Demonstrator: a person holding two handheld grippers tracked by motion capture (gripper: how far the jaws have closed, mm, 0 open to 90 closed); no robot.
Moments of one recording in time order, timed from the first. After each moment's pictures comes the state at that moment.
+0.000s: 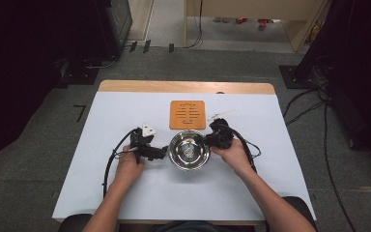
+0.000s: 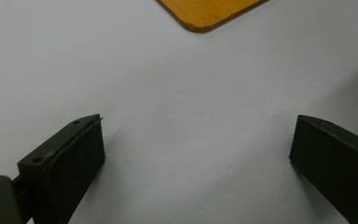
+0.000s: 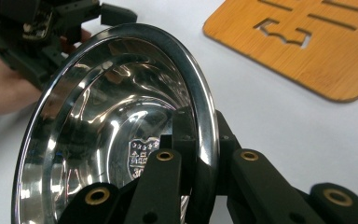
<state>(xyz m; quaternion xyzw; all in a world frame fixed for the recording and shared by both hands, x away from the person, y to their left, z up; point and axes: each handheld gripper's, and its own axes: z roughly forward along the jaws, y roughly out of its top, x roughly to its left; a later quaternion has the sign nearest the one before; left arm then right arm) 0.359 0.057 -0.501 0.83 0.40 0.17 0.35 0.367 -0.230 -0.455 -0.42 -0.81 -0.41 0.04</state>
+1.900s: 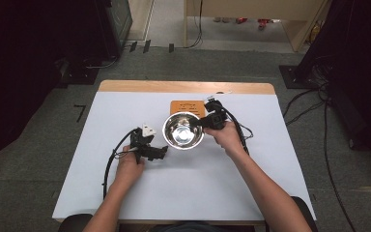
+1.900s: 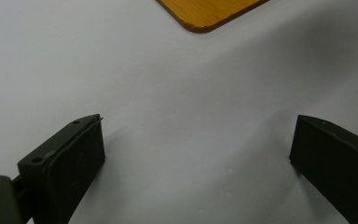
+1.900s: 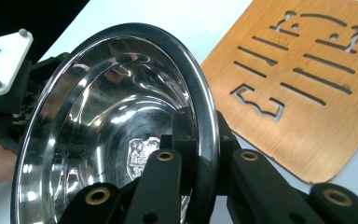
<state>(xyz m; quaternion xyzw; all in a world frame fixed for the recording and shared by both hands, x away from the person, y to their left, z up) 0.359 0.057 -0.500 0.83 0.40 0.17 0.35 0.423 -0.217 -0.437 -0.45 -0.79 -0.41 0.06</state>
